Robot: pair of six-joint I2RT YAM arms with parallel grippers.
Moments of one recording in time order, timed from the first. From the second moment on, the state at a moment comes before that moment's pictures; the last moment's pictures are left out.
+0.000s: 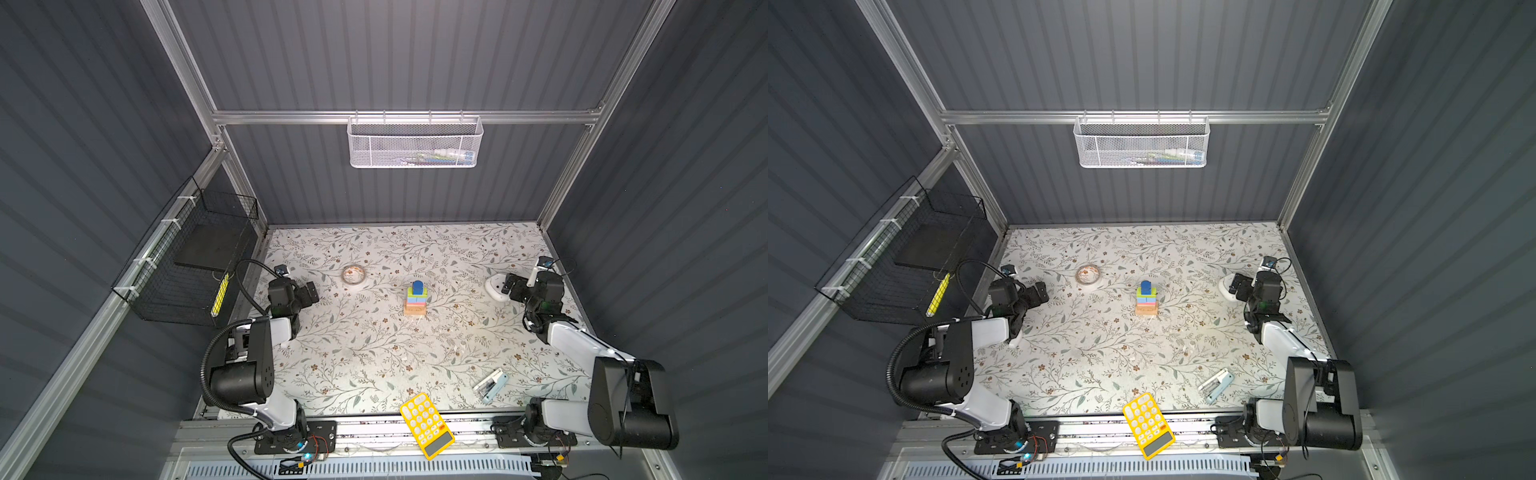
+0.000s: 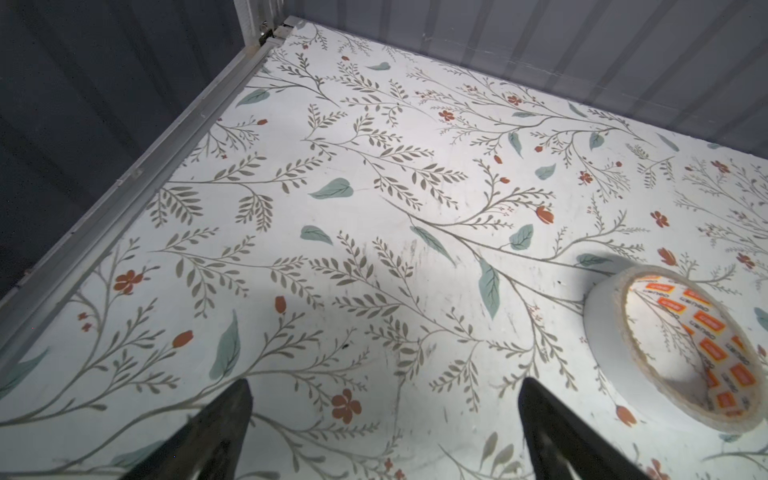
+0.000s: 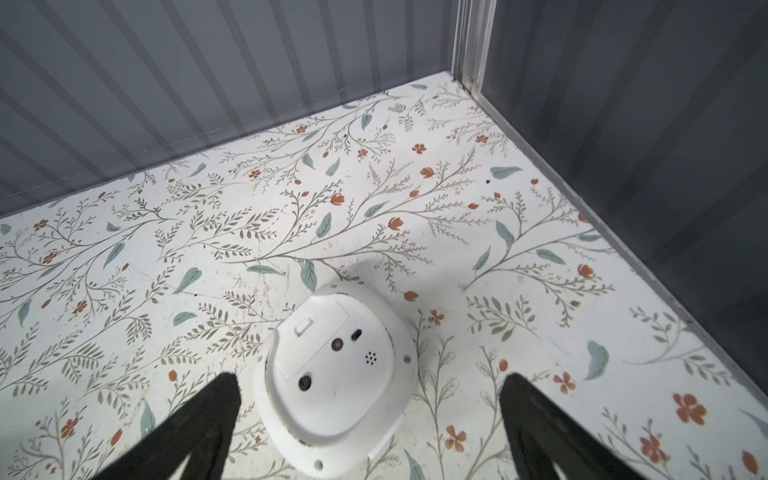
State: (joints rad) left arm 0.10 1.61 0.56 0.52 0.01 -0.16; right arm -0.07 1.32 0.54 0.32 0.10 0.18
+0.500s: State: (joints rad) left arm -0.02 1.71 0.45 0.82 0.02 -0.01; right arm -0.07 1.41 0.36 0.71 0.12 0.12
